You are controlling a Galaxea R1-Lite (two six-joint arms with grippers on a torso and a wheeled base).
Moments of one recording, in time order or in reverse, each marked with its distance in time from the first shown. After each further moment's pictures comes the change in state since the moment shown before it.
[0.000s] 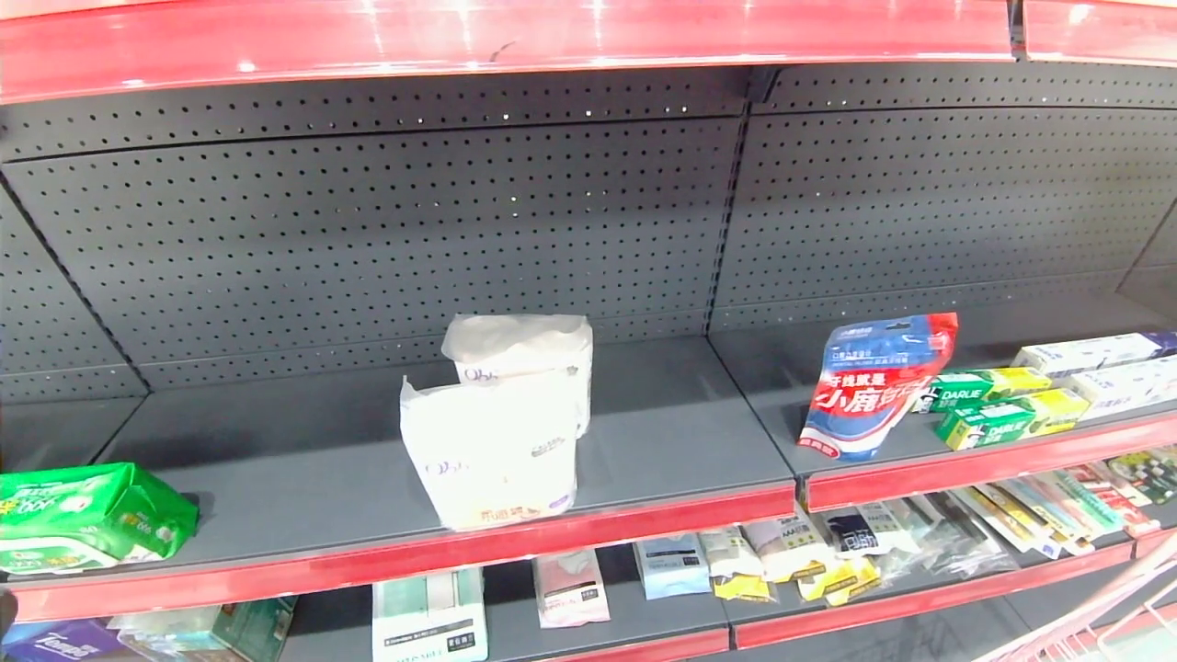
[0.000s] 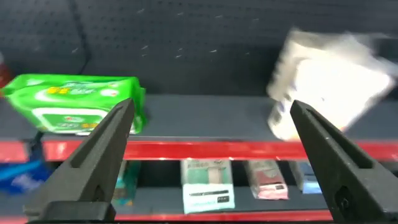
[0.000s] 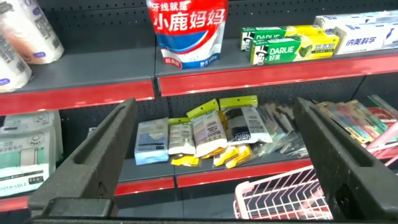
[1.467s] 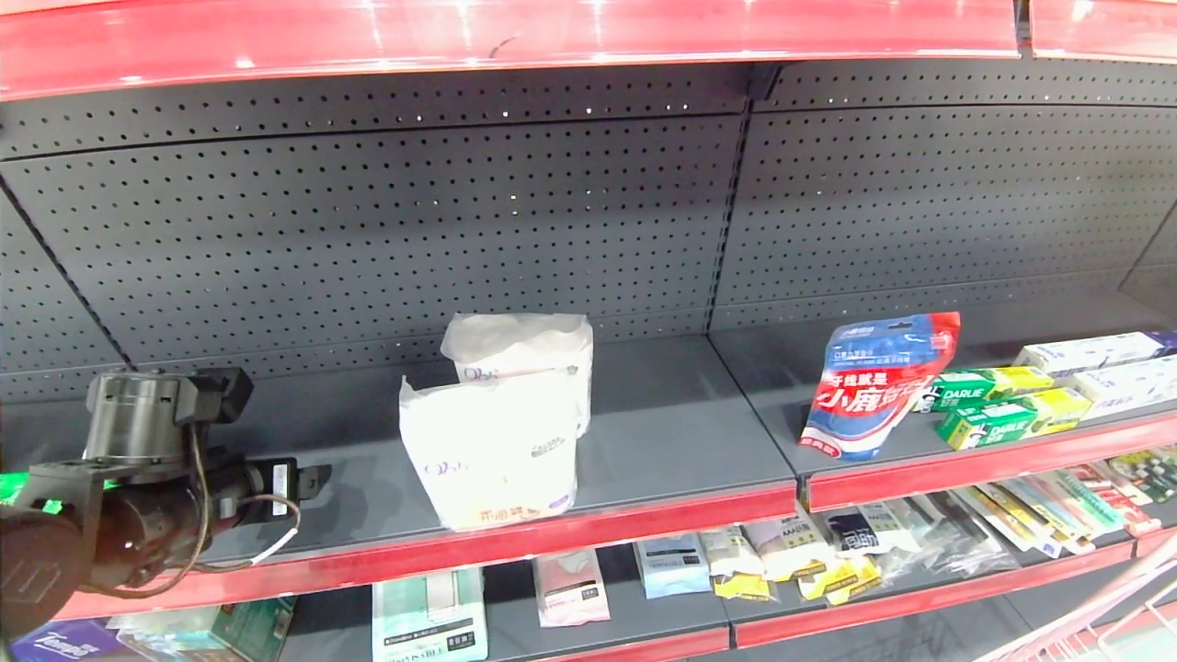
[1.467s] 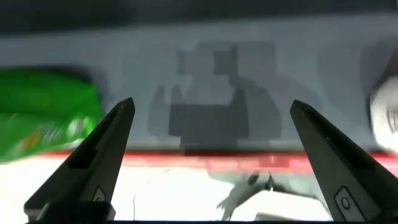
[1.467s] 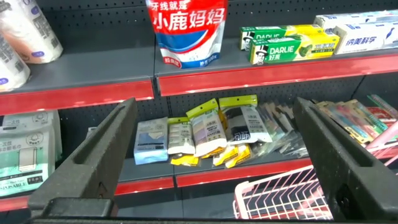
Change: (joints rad) left arm -0.099 1.284 -0.169 -0.509 0.112 0.013; right arm 0.000 0.000 0.000 0.000 -0.003 -0.001
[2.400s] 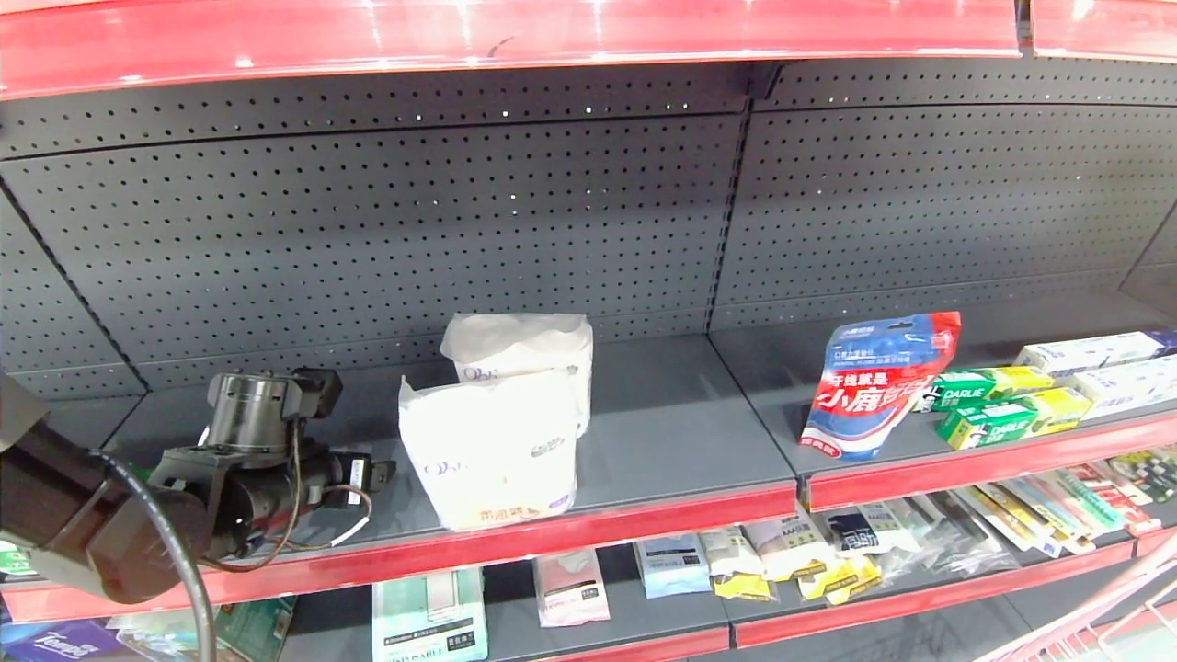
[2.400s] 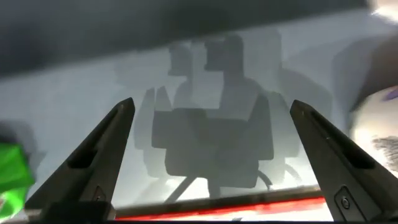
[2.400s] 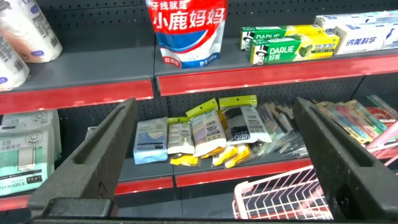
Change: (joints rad) left arm -0.101 0.219 -0.078 -0.133 -0.013 0.053; right arm 0.000 0.000 0.000 0.000 0.001 -0.005
